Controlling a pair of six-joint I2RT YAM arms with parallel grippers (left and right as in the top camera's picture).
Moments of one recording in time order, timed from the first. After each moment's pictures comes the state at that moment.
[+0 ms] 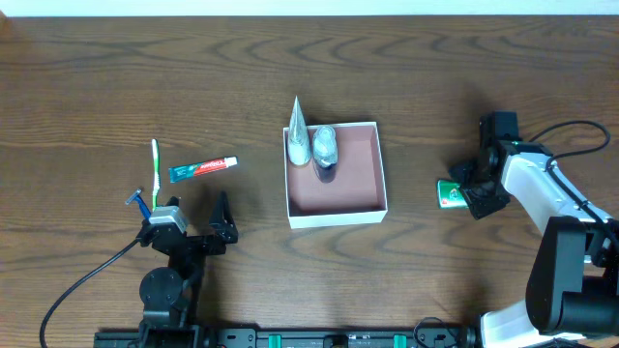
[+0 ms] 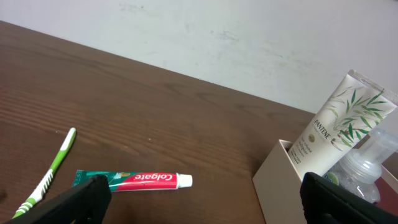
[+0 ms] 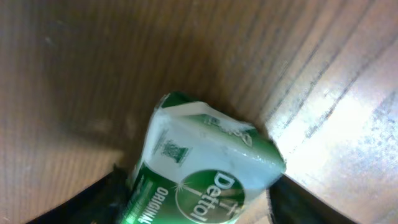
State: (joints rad) left arm -0.06 0.02 0.02 -0.11 0.00 -0.33; right arm -0.06 1.70 0.96 -0.72 0.03 1.10
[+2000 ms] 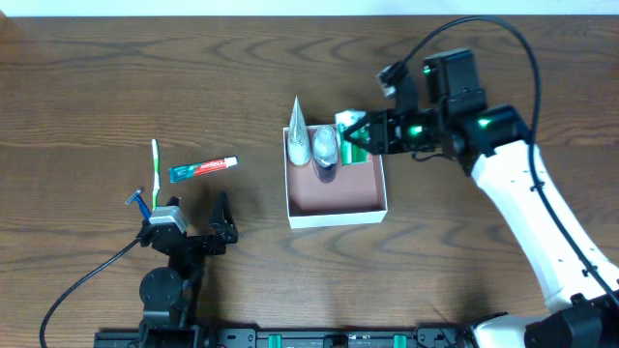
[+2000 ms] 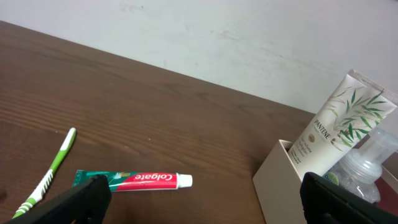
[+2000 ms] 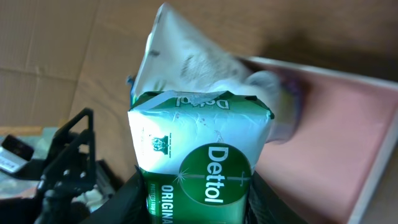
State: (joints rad) left arm -0.06 0.02 0.02 -0.11 0.00 -0.33; right arm 0.34 1.54 1.36 -0.76 -0.65 0.33
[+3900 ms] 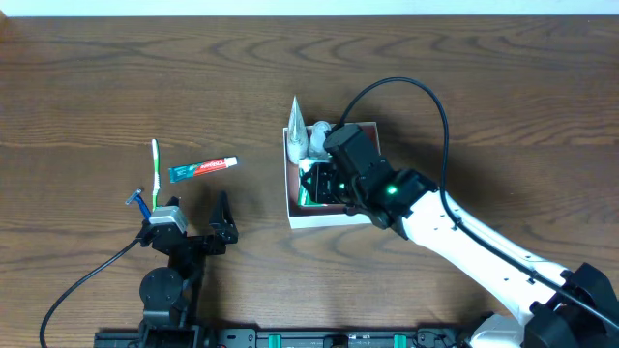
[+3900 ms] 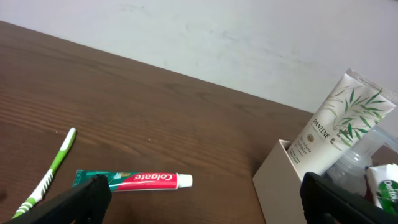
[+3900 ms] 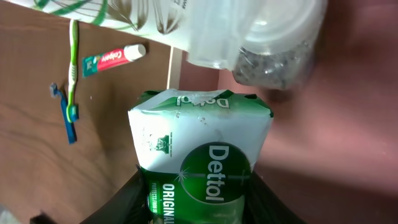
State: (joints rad) left arm -0.06 0.02 0.02 -0.11 0.00 -0.33; right arm 0.75 1.55 1.07 -0.42 -0.11 0.78
